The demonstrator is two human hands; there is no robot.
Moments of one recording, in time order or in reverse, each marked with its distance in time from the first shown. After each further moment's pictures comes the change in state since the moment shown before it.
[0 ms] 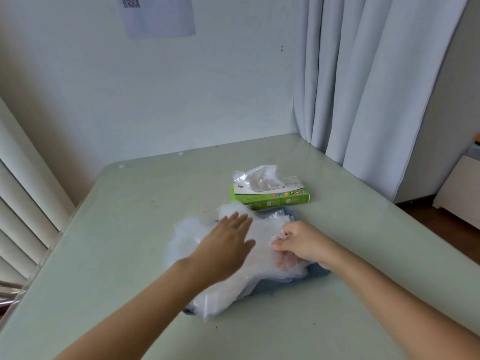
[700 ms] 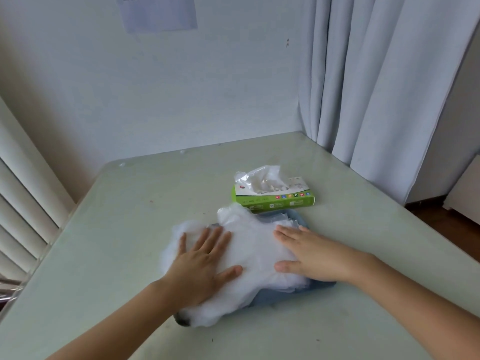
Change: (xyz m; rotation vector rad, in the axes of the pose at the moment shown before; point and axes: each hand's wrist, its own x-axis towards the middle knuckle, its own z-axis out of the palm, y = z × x) left_hand -0.020 -0.044 0.039 0.100 -0.152 -0.149; right_hand 0.001 0.006 -0.019 -0.966 -0.245 -0.307
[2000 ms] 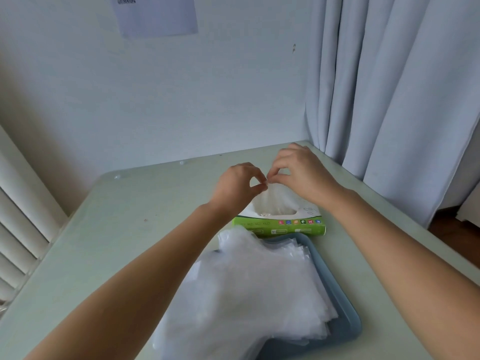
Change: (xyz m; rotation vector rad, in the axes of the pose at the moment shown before) left_hand 0.151 0.018 -0.112 -0.516 0.582 0.138; right_hand 0.104 0.046 -0.117 0.207 0.876 -0.217
